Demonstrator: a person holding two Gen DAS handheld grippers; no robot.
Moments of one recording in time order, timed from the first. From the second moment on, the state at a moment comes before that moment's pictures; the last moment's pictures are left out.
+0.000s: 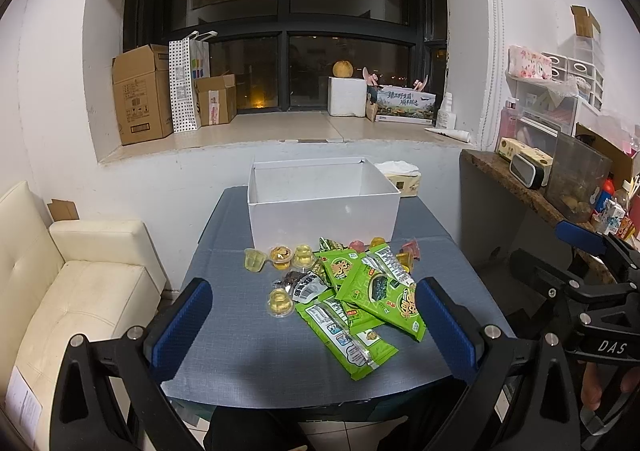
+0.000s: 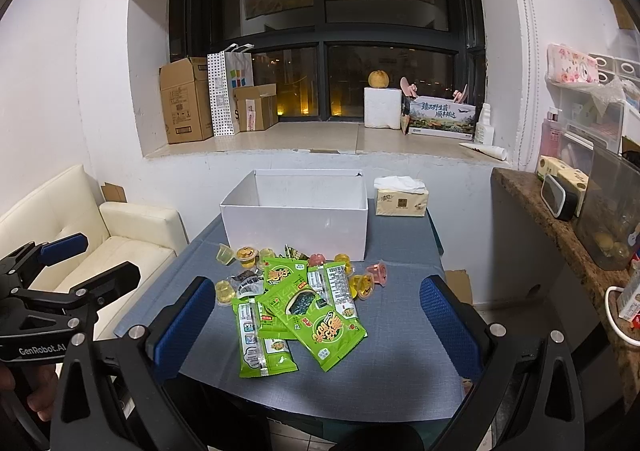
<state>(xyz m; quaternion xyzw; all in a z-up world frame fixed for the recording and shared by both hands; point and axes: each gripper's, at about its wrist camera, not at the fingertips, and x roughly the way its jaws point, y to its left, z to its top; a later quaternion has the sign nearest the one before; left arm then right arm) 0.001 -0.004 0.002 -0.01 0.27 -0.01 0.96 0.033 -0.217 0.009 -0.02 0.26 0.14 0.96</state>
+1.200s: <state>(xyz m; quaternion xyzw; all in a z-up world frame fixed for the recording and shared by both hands) 0.010 0.036 -0.044 -0.03 0.31 0.03 0.95 0.206 -0.143 -0.168 -0.17 0.42 0.26 0.85</state>
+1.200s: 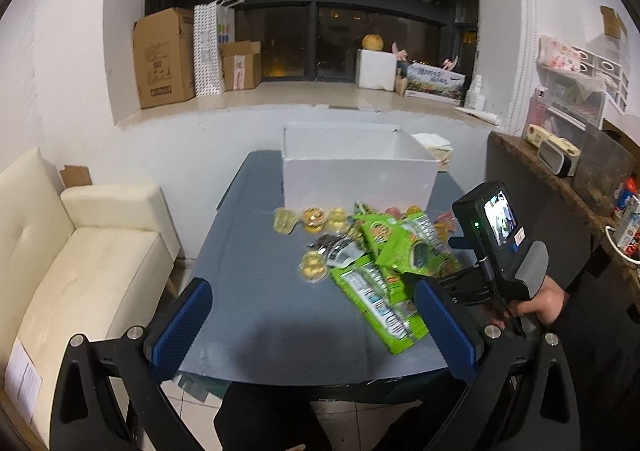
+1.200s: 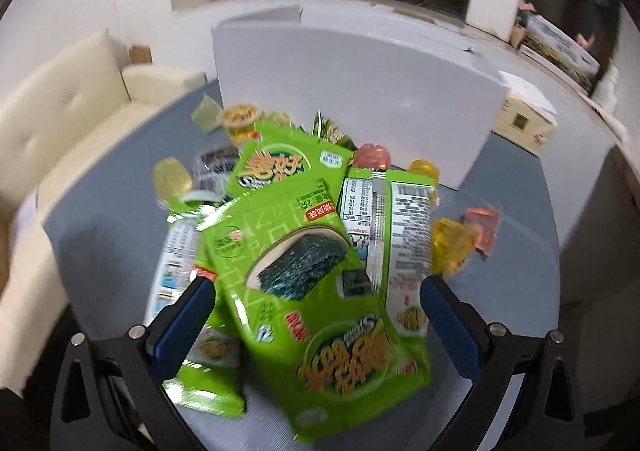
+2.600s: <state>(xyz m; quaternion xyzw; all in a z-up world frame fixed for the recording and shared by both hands) 0.231 -0.075 -0.179 -0.01 0.43 0.05 0.90 0.092 -0.308 -0.052 0.08 0.29 0.17 0.94</state>
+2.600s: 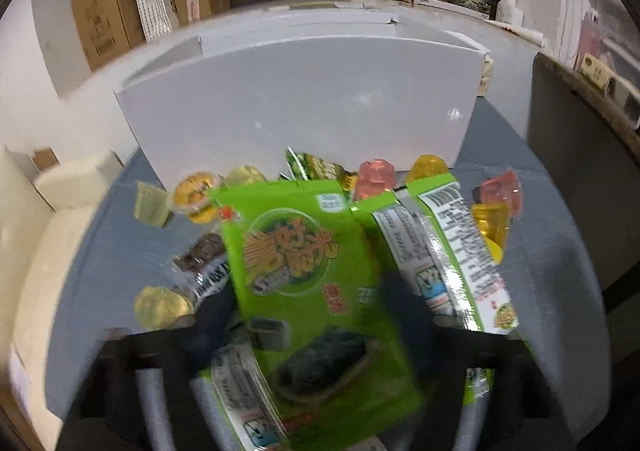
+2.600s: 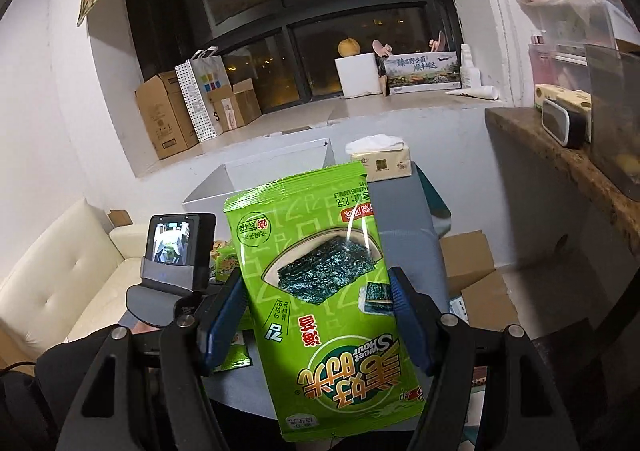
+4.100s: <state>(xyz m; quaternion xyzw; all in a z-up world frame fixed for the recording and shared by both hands) 0.401 0.059 -0.062 0.01 0.34 -0.02 0.94 0.419 -0.146 -0.036 0.05 0.34 0.17 0.92</state>
